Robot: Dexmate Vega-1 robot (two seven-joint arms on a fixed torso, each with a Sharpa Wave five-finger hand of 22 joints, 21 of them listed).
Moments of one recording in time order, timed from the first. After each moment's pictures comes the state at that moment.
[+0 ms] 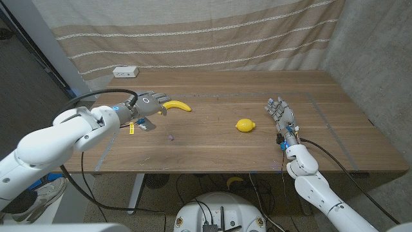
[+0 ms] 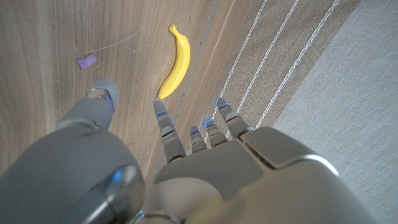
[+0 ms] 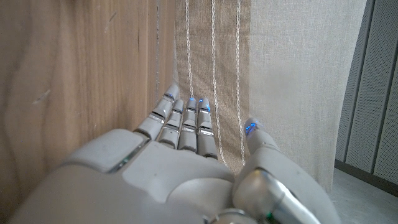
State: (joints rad) left arm 1.50 1.00 -0.22 -2.36 1.21 -0.13 -0.45; left_hand 0.60 -0.16 0.65 -0.19 0.19 0.47 -0.21 0.34 0.20 -0.02 -0.11 0.20 0.18 0.00 -0.03 0.19 0.17 0.17 0.03 0.21 0.18; right arm -1.18 -0.44 -0.30 -1.53 0.69 0.49 -0.12; right_hand 0.34 0.17 0.48 -0.10 0.20 0.50 0.14 0.21 0.19 0.41 0.11 0.23 0.21 0.20 0.03 0.30 0.36 0.31 0.06 0.44 0.17
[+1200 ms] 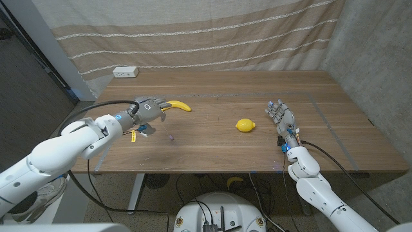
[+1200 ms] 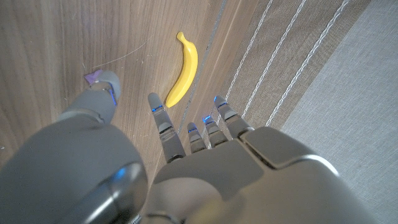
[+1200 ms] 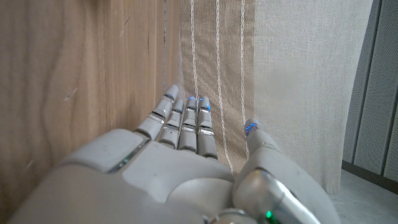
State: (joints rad) left arm 1.52 1.06 -0.13 -2.25 1.27 -0.05 -0.24; left_hand 0.72 -0.17 0.59 -0.19 0.18 0.61 -0.21 0.43 0.22 0.08 -0.15 0.21 0.18 0.11 -0.04 0.20 0.17 0.26 -0.01 0.22 0.18; right arm -1.19 -0.45 -0.30 -1.53 0.71 0.47 -0.11; right_hand 0.34 0.17 0.48 -0.10 0.20 0.52 0.15 0.21 0.19 0.42 0.12 0.23 0.21 0.20 0.03 0.30 0.35 0.31 0.06 0.43 0.17
